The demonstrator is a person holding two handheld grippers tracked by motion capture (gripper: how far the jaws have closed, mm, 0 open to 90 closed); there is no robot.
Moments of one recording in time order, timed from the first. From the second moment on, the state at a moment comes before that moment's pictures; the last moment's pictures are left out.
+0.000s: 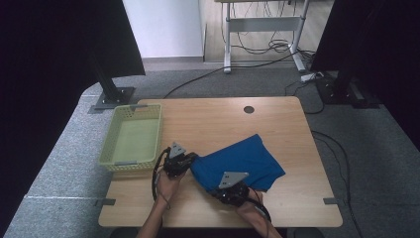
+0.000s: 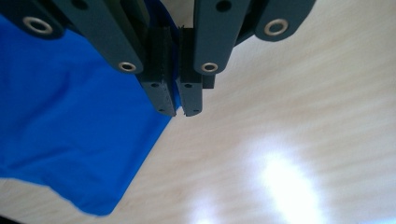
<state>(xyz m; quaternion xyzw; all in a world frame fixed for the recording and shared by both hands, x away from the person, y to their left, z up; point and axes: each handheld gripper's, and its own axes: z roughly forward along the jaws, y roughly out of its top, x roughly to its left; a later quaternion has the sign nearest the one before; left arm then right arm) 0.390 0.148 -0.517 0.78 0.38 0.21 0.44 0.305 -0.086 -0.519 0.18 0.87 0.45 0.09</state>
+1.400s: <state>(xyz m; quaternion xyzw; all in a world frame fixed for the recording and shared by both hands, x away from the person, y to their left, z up) 0.377 0.168 -0.550 0.82 0.38 0.21 0.37 0.303 -0.051 -0.552 0.17 0.89 0.42 0.01</state>
